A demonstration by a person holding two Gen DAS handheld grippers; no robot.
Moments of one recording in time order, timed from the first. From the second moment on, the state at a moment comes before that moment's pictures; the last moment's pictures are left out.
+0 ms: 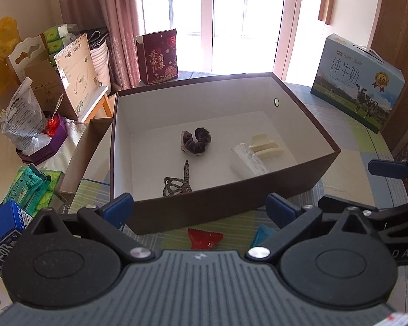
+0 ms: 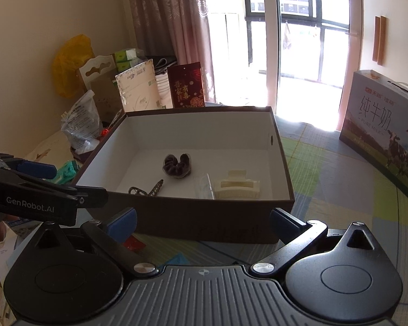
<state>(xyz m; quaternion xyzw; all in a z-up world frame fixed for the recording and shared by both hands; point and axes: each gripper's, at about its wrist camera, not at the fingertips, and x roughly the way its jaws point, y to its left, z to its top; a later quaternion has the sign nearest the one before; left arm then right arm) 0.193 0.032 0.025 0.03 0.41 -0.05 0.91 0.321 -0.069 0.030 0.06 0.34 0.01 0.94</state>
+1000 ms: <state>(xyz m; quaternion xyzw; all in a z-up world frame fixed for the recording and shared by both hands) 0.117 0.045 -0.051 0.03 0.46 -0.04 0.89 0.241 -0.070 -0.035 0.11 0.41 0.00 0.91</state>
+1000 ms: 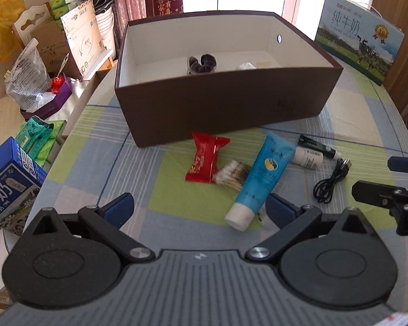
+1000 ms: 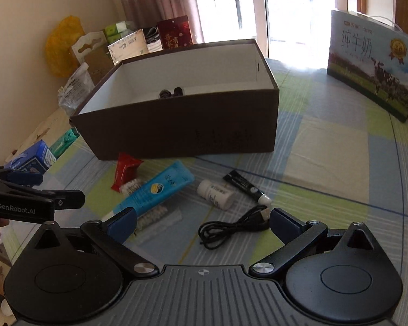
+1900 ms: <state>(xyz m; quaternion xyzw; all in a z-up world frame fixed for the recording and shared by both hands) 0.135 0.002 -0.085 0.13 0.44 -0.17 0.87 0.224 -0.092 -0.090 0.14 0.48 -0.05 0.87</state>
